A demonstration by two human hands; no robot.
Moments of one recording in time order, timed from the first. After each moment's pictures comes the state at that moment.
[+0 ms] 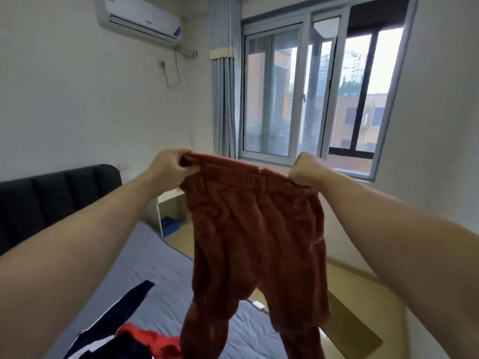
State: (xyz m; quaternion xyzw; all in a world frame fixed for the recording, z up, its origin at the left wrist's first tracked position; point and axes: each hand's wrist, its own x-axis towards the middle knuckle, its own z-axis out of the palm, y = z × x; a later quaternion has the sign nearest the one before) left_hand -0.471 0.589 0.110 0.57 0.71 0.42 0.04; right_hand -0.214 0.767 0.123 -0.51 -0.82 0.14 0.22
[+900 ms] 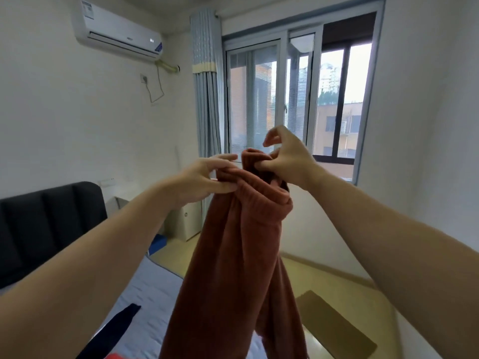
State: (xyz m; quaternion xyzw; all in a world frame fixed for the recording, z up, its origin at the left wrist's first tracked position) left_hand -0.407 0.621 0.132 0.70 0.50 0.45 0.22; right_hand -0.206 0.751 0.153 -0.22 -0.83 0.24 0.45
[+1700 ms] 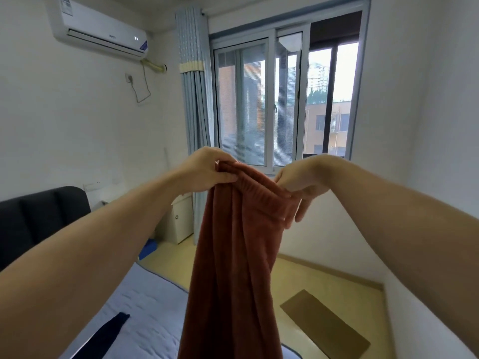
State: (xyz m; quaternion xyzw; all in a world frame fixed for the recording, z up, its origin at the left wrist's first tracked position) left_hand -0.404 0.690 0.151 0.72 0.59 0.37 0.01; right_hand -0.175 0.786 0.166 -0.36 -0.86 0.35 -0.10
